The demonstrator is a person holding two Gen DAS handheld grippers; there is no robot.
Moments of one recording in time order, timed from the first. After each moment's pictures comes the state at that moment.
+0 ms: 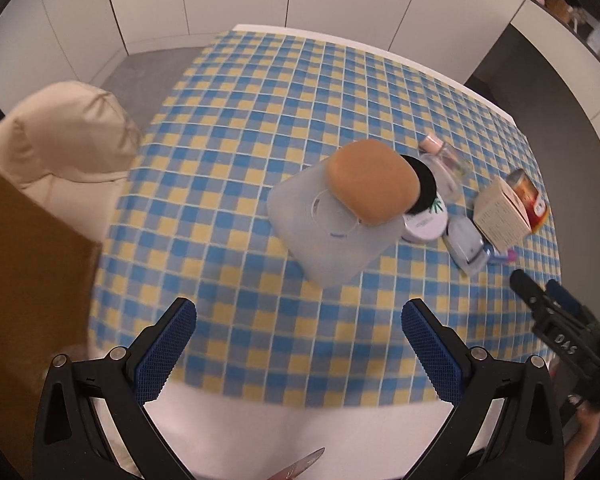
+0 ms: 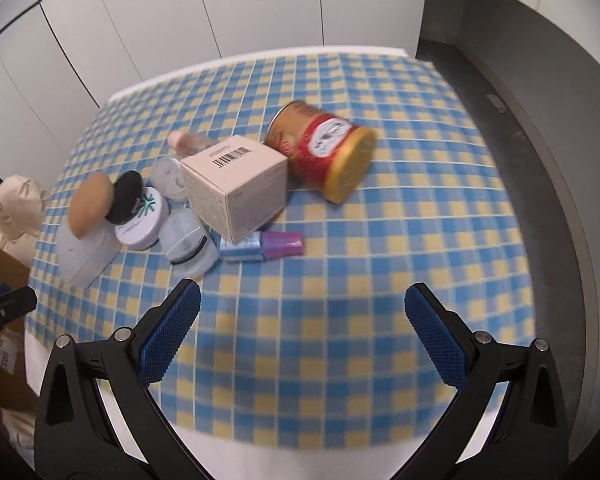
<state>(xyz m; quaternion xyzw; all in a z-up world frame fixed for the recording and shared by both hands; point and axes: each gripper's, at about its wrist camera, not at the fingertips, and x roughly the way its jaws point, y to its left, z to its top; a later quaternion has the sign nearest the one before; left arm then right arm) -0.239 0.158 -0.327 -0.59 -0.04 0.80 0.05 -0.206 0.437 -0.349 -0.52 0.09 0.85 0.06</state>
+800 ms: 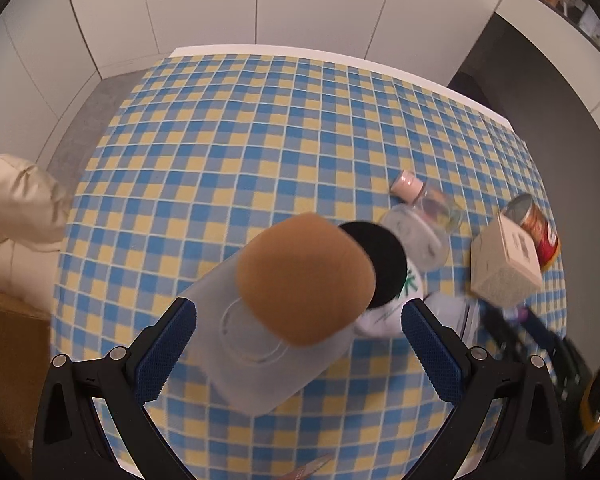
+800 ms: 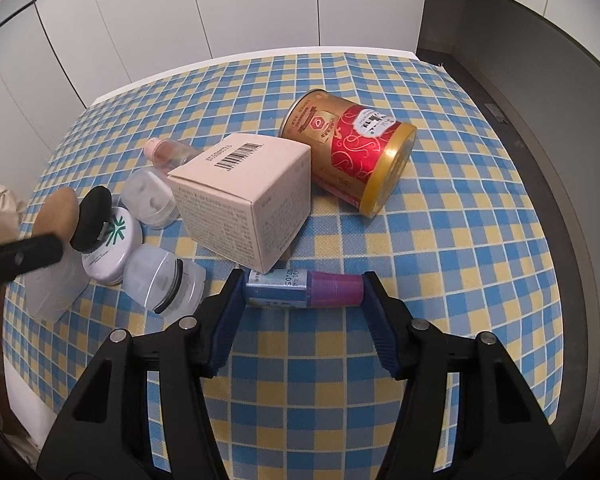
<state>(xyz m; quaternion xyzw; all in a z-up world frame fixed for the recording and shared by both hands) -0.307 0.220 -0.345 -0.58 -0.02 0.81 0.07 -0.236 0.432 -0.389 -0.50 0.08 0.86 0.07</state>
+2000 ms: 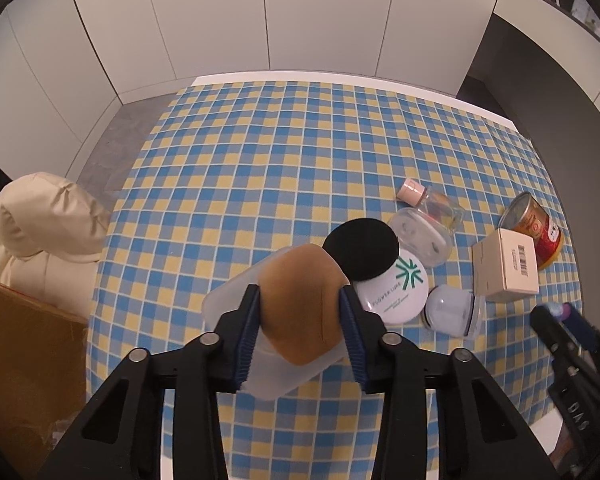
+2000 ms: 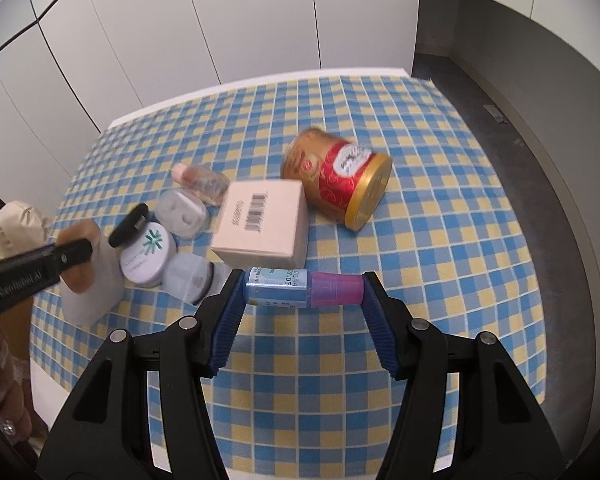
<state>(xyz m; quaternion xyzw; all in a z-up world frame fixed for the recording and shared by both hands) -0.281 0.216 -0.323 -0.55 0.03 0.84 0.05 -0.202 0.445 -0.328 -0.48 0.11 0.87 0.07</state>
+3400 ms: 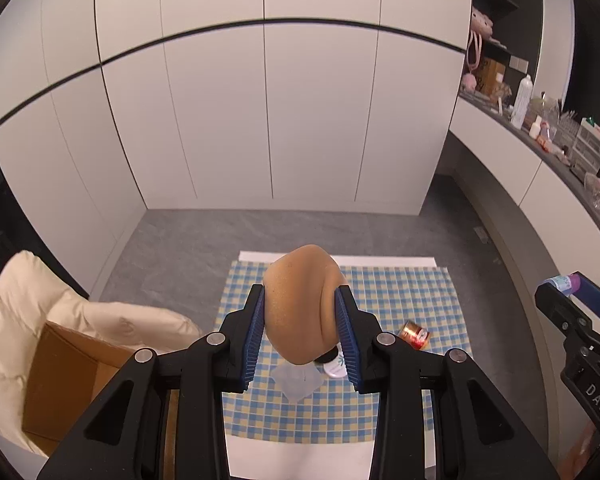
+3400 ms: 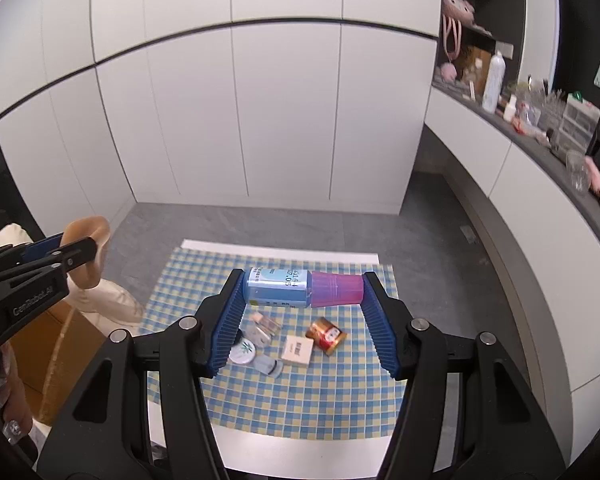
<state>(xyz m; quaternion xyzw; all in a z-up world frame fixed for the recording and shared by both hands) -0.204 0.187 0.013 -0.39 0.02 0.92 0.07 -0.148 0.398 0.024 -0.35 0.01 0.93 0.06</state>
